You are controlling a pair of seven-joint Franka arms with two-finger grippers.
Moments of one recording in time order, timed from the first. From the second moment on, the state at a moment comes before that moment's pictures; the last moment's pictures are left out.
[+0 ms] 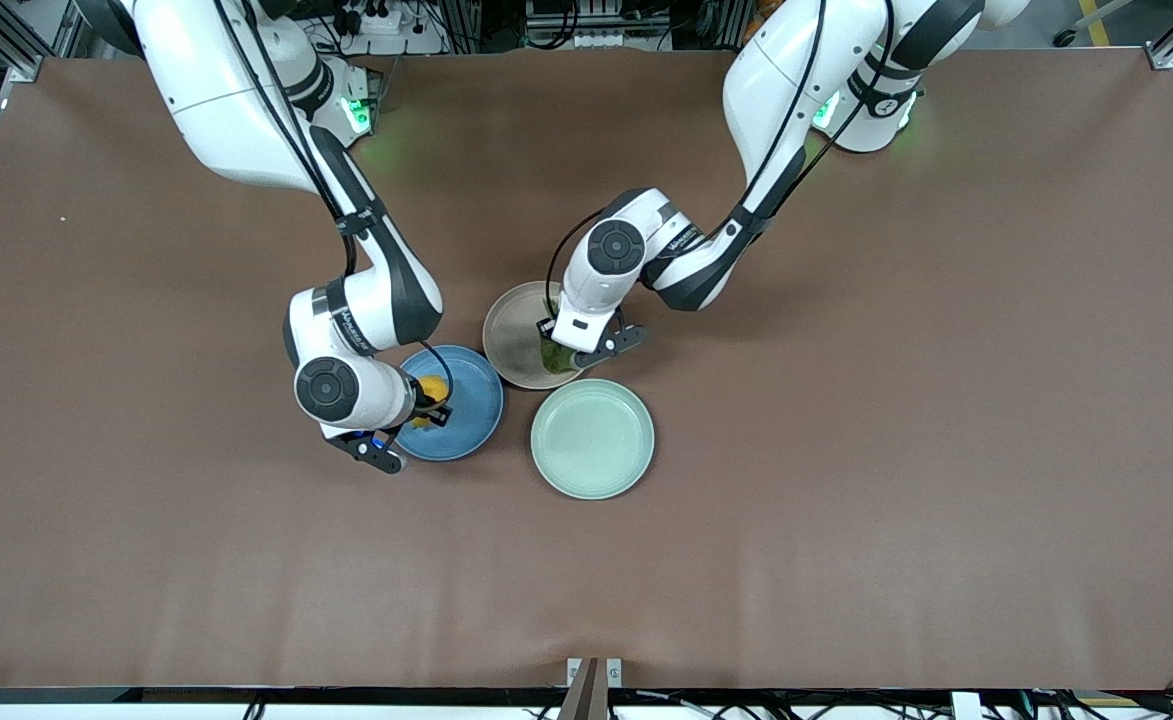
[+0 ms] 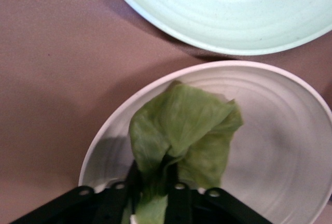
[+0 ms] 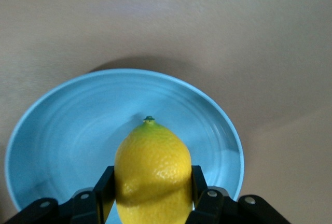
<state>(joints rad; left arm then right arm) -0.64 0.79 -0.28 -1.63 -0.05 2.51 -1.27 0.41 0.68 -0.04 -1.62 0.15 2.09 0.70</state>
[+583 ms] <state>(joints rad) -0.63 0.79 -0.28 -1.61 -0.01 2.41 -1.26 0.22 0.58 -0.06 -1.53 0.15 1.81 0.31</state>
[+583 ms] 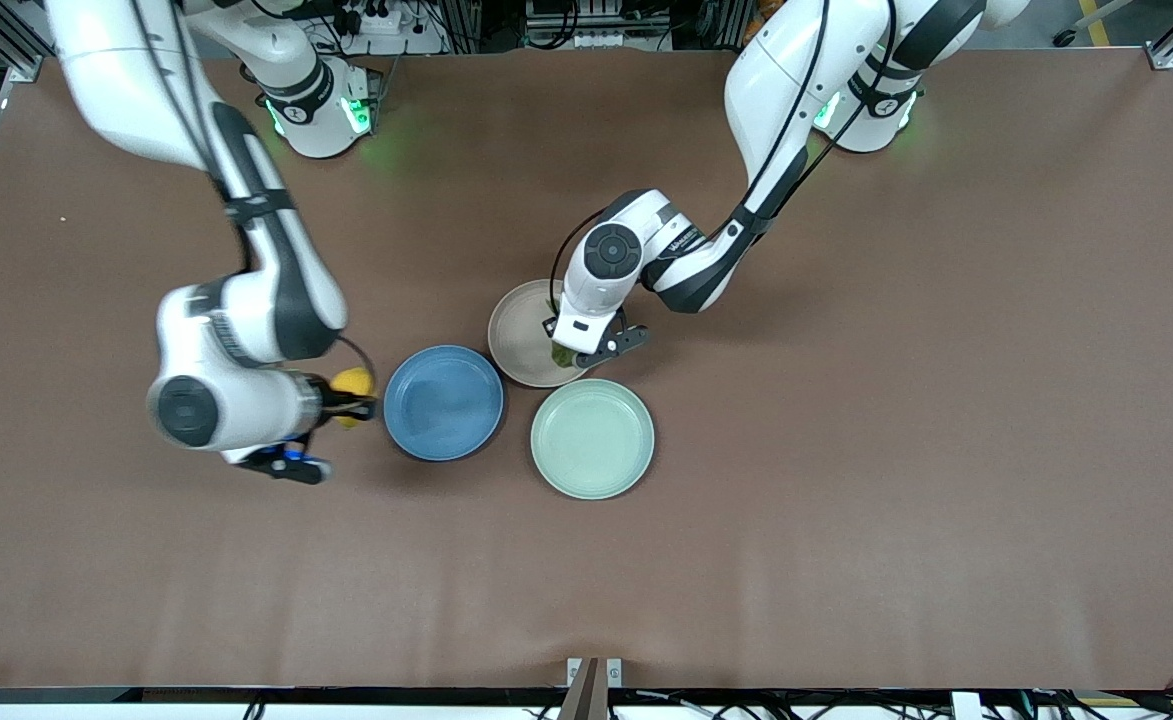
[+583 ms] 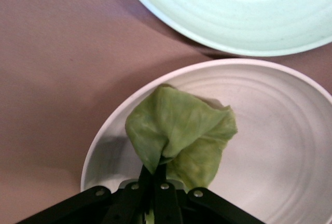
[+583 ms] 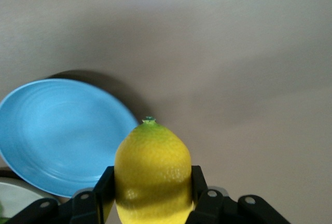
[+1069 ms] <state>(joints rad) -0.57 0.64 -0.28 -1.59 0.01 2.24 -1.26 0.06 0.60 -0.06 -1.62 0.08 1.87 0.06</state>
